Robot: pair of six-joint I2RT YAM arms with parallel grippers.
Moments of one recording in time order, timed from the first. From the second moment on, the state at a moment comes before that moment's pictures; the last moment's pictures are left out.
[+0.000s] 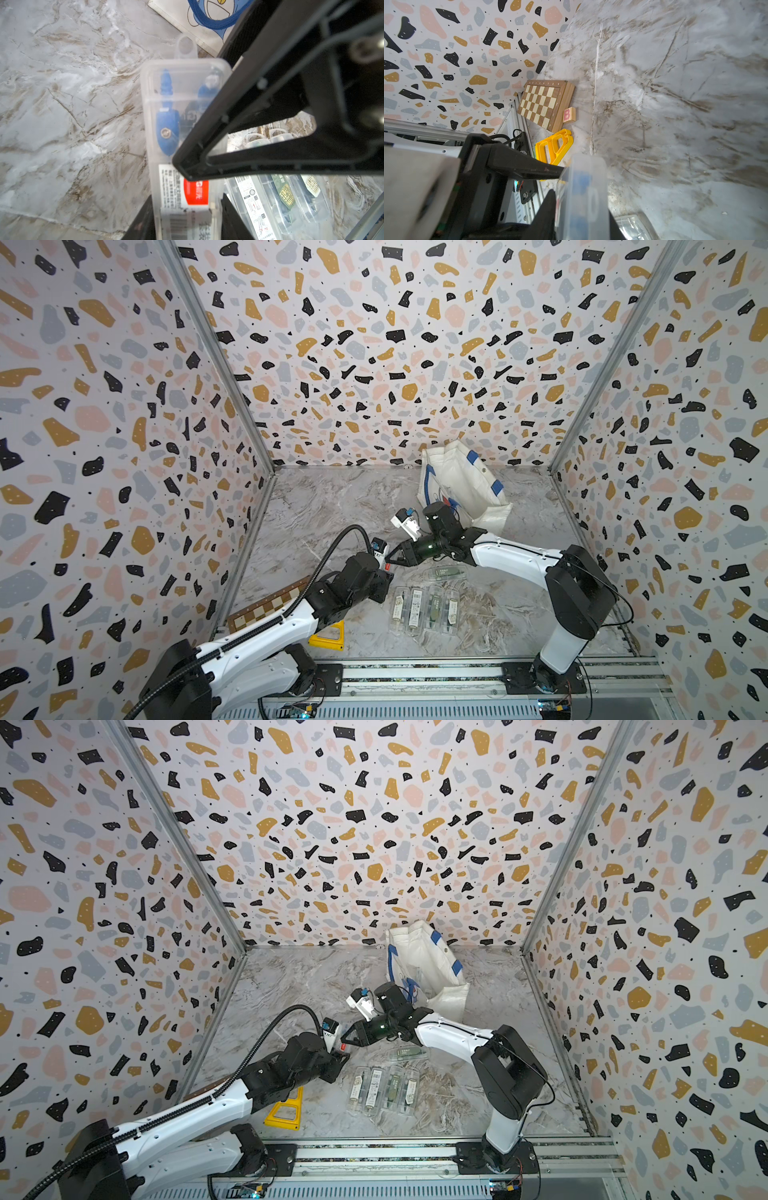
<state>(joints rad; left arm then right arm) -0.80 1.01 0.57 -0.28 -0.11 -0.32 0.77 1.73 1.15 -0.09 -0.73 0.39</state>
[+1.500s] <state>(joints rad) -0.67 1.25 0.57 0.02 -0.06 -0.26 0.56 1.55 1.51 -0.27 -0.14 0.17</state>
